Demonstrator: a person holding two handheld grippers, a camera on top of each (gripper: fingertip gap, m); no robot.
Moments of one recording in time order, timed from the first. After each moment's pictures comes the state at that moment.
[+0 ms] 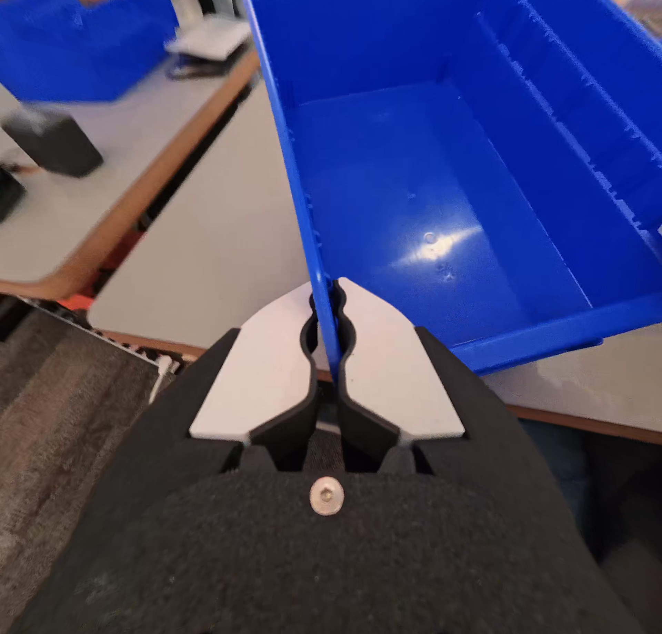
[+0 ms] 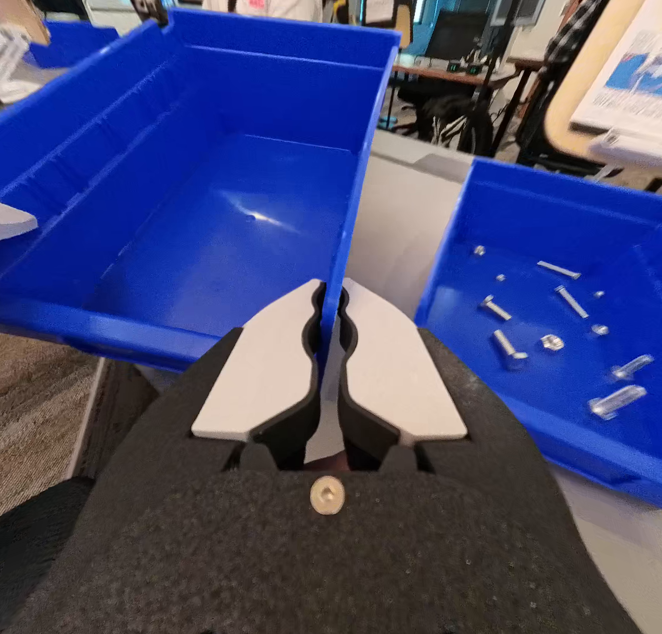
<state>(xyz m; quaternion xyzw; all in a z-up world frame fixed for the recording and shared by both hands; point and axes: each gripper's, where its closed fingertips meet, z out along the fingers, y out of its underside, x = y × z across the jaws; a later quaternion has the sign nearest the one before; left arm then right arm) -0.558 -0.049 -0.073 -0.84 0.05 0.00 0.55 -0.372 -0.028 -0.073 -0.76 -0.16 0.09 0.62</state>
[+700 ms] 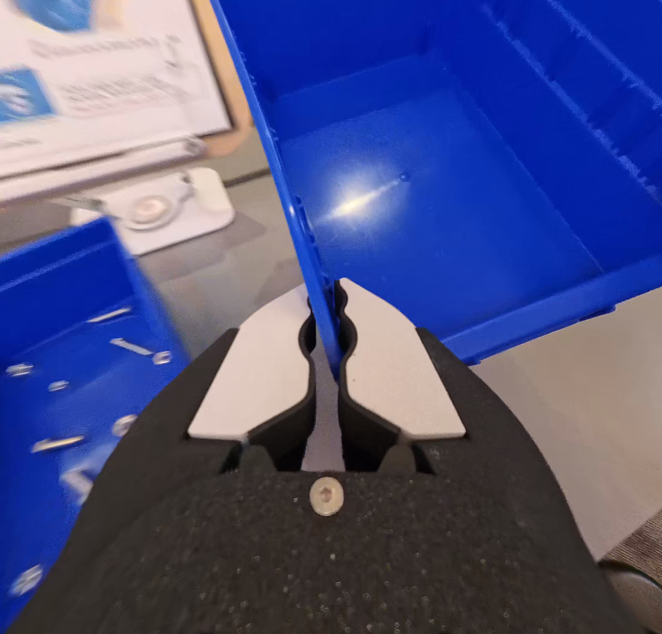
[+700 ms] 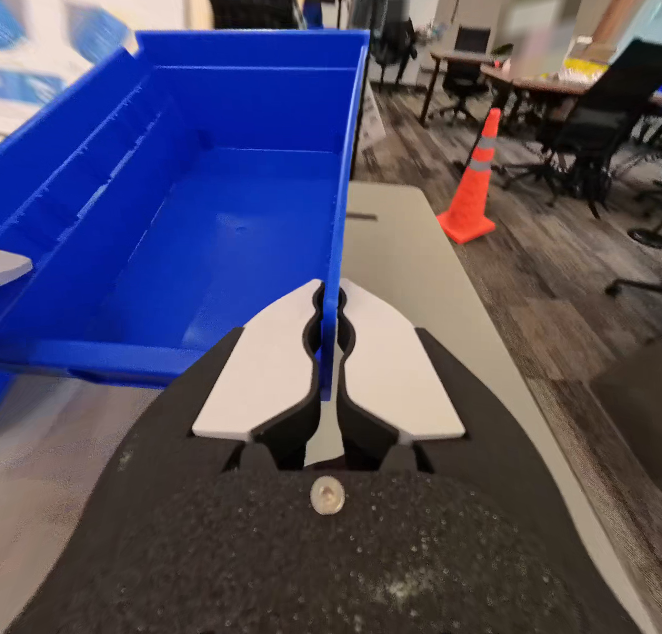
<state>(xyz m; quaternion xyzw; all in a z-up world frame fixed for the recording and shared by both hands) -0.002 -0.002 -0.032 -0.78 0.31 -0.18 0.51 0.166 -0.084 -0.006 -0.78 0.09 -0.12 0.61</state>
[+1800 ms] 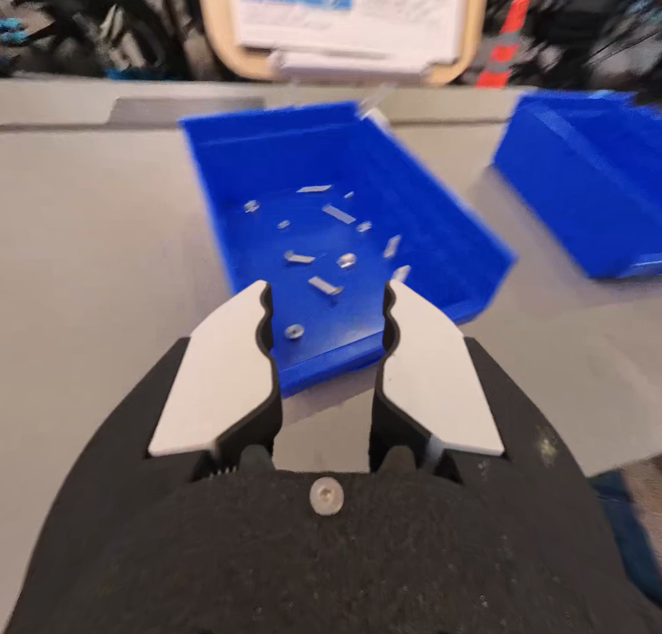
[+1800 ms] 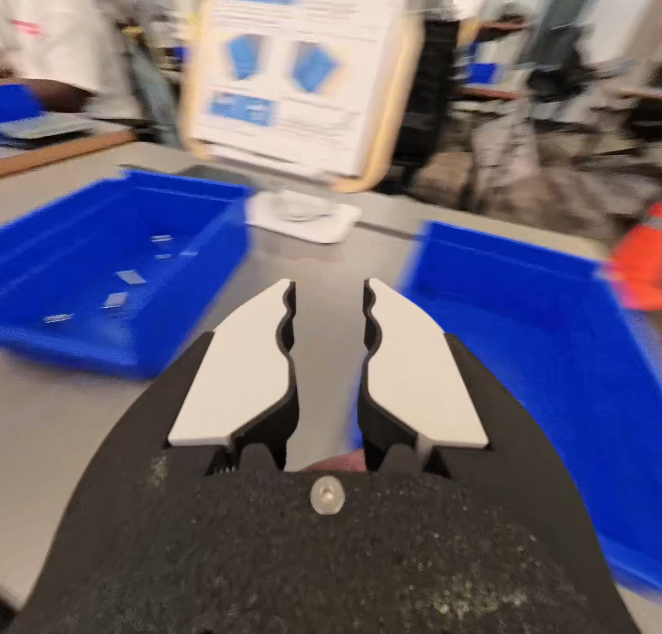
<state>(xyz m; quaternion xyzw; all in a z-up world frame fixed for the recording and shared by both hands) -0.277 -0.002 -0.058 -0.82 0.18 -0.16 0.51 0.051 -0.042 -0.012 -0.77 -0.06 0.02 0.64</state>
